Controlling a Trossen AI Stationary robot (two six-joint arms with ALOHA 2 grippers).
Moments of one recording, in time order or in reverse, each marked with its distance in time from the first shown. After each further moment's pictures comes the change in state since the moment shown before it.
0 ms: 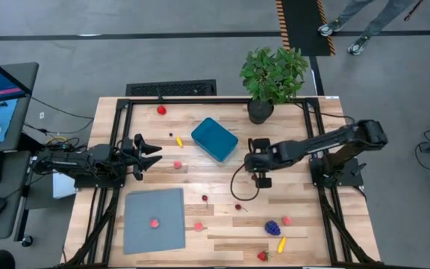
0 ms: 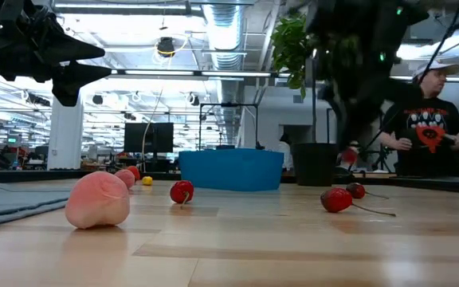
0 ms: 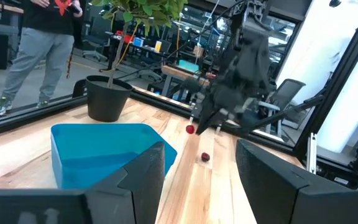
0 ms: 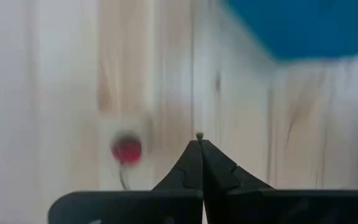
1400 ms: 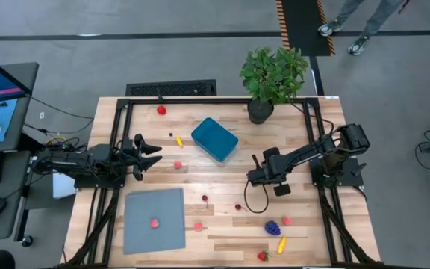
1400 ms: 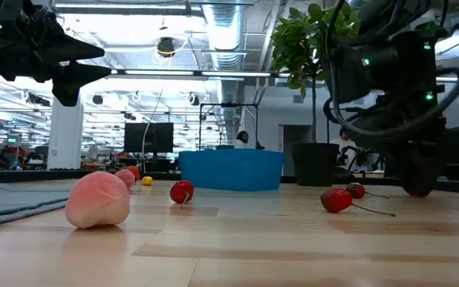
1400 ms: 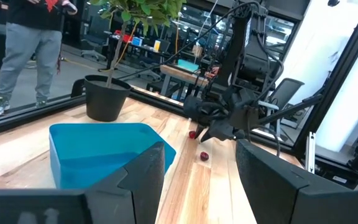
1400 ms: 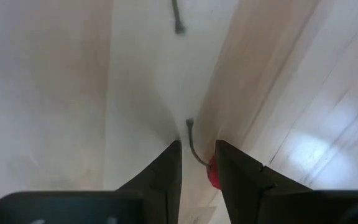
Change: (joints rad) left arm 0.000 0.000 0.000 0.000 0.006 -0.007; right arm 0.080 0.226 -0.048 -0.324 -0.028 -0.017
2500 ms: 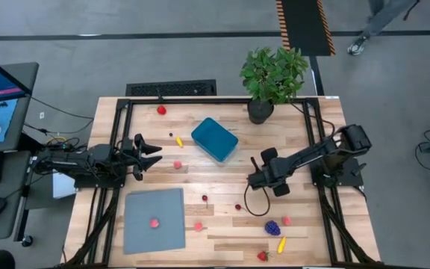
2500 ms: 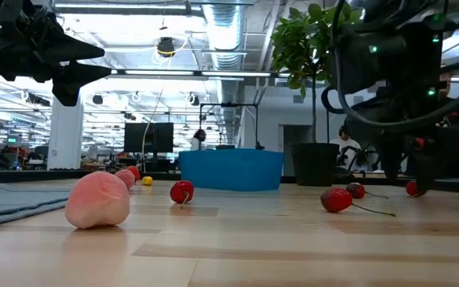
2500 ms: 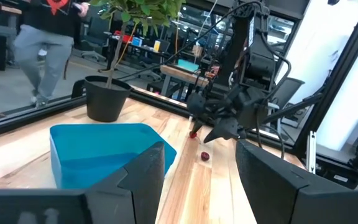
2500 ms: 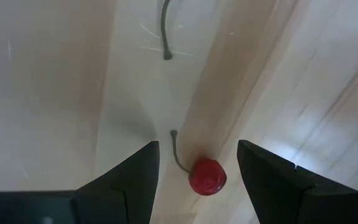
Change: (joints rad) left arm 0.000 0.000 0.000 0.000 0.000 0.009; right arm 0.044 -0.005 0.026 0.006 0.088 -0.008
